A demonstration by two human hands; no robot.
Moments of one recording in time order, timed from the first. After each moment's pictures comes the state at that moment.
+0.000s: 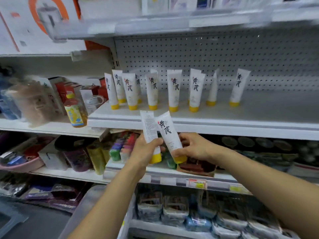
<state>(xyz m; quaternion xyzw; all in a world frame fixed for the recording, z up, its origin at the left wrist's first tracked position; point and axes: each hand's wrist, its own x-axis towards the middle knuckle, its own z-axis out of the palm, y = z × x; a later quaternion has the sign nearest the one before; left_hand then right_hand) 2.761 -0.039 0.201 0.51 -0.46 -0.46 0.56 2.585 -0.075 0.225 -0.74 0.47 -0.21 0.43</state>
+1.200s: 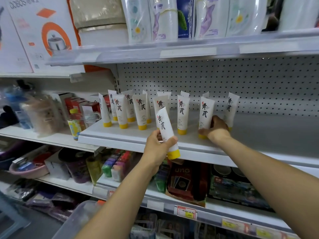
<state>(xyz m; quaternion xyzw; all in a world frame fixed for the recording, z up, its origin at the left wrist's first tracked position) 2.653 -0.104 0.252 0.55 -0.44 -0.40 0.59 2.471 -0.218 0.265 -0.65 0.63 -0.37 0.24</state>
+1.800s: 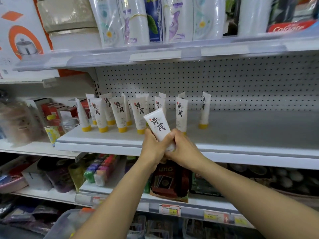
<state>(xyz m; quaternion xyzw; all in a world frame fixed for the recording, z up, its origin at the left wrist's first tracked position) 2.598 -0.114 0.255 0.54 -0.48 -0.35 0.59 2.481 -0.121 0.260 -0.80 0.46 -0.33 0.19</state>
